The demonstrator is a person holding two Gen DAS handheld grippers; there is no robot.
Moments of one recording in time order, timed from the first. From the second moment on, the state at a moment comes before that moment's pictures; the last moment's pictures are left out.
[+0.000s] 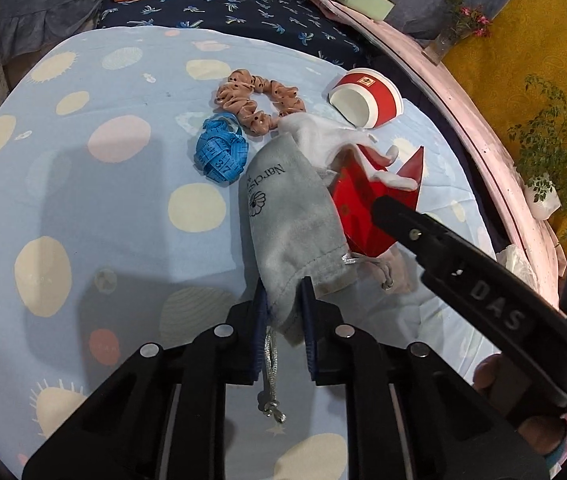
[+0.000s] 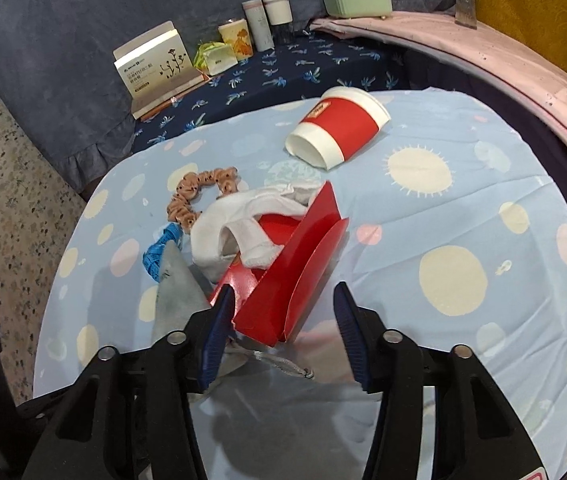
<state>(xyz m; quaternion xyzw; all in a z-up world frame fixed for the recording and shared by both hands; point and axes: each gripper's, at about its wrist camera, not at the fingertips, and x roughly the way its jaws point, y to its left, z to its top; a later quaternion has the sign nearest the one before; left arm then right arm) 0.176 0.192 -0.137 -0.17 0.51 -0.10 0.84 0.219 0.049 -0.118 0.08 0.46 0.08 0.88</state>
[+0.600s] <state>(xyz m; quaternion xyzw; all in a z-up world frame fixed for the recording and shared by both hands) 0.153 0.153 -0.089 -0.15 0.47 -0.14 0.86 0.171 -0.025 -0.065 0.10 0.39 0.03 0.91</state>
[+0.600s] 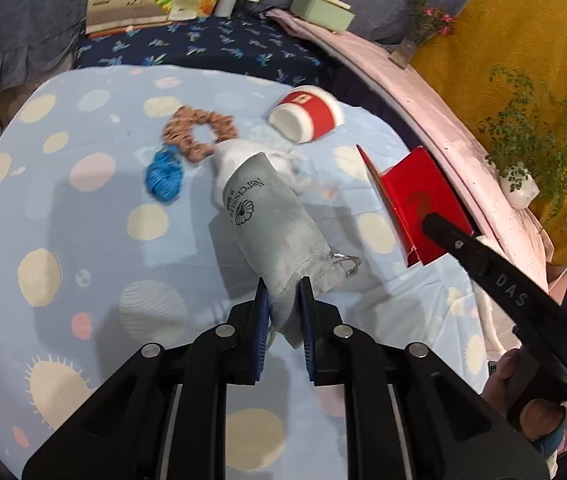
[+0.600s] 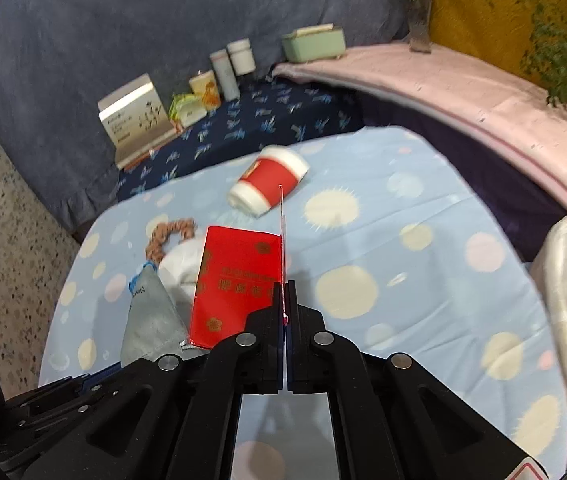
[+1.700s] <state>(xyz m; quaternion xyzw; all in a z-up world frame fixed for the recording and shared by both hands) 0.101 -0.098 0.038 -0.01 0.38 -0.33 0.86 0.036 -0.257 0.051 0.15 0.24 -0.15 0.95</state>
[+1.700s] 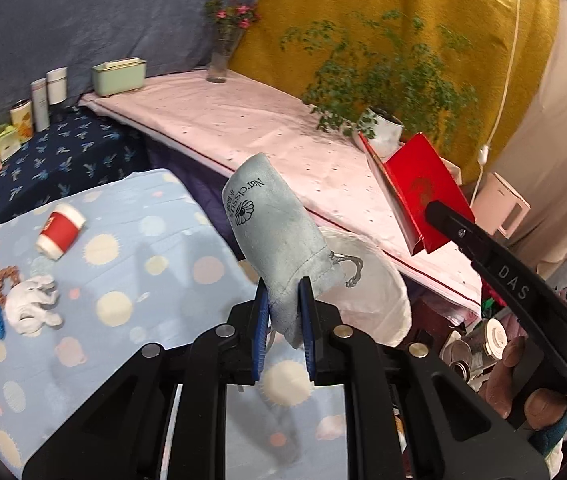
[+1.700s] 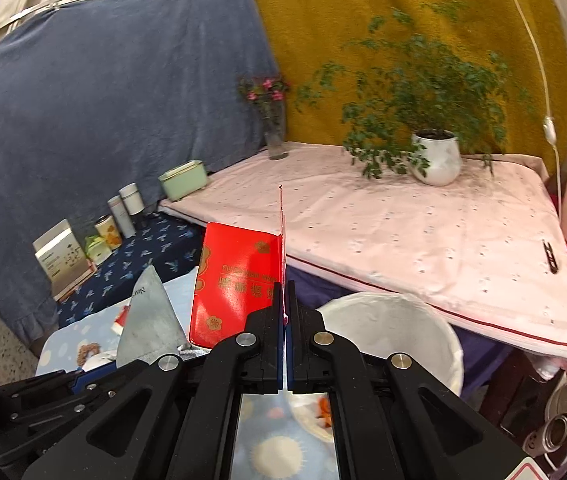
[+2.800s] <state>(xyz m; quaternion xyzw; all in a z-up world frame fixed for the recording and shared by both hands) 0.104 -0.175 0.019 0.02 0.39 -0.35 0.85 0.017 -0.311 0.027 0.16 0.25 -0.20 0.93</state>
